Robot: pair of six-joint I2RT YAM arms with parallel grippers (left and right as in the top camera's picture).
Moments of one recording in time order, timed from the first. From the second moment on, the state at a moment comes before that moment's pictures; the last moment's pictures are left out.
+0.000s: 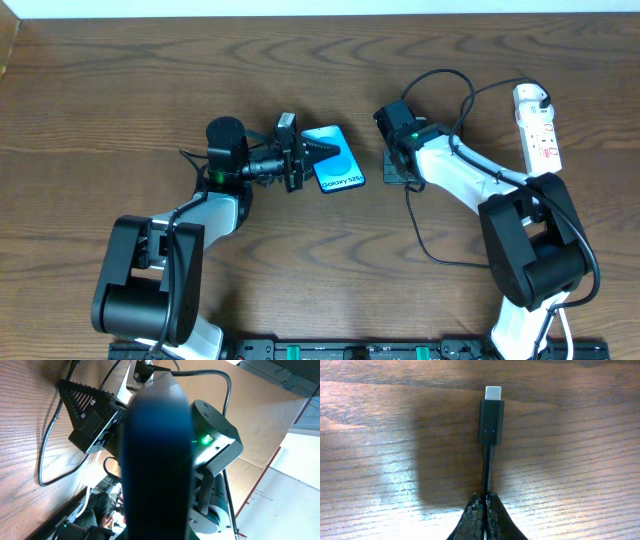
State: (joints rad) left arm -0.16 1.73 0.68 0.83 1.21 -1.77; right arm 0.46 1.97 1.23 -0.63 0.20 0.50
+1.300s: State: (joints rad) left arm -0.16 1.73 0.68 1.17 1.04 -1.47; right arm 0.57 1.39 1.17 -1.01 -0.51 0.00
